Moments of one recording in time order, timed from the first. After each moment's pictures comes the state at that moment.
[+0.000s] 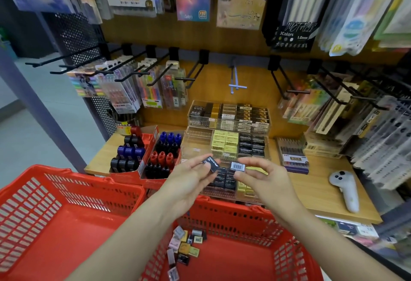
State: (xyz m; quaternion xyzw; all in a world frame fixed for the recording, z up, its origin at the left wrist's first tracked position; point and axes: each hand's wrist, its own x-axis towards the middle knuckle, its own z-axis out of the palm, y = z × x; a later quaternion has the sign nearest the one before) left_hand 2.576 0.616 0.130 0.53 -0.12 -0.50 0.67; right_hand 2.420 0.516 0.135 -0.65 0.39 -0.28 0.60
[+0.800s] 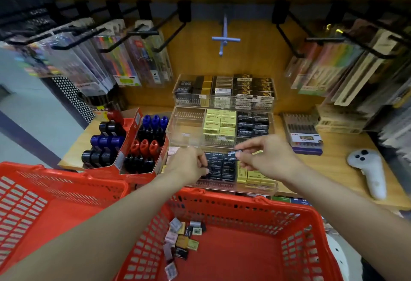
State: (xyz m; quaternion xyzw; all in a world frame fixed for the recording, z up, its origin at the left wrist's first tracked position) left_hand 2.621 0.538 0.047 0.85 -0.44 -0.25 0.17; right_hand 2.449 0.434 0.093 -0.75 0.42 -0.11 0.50
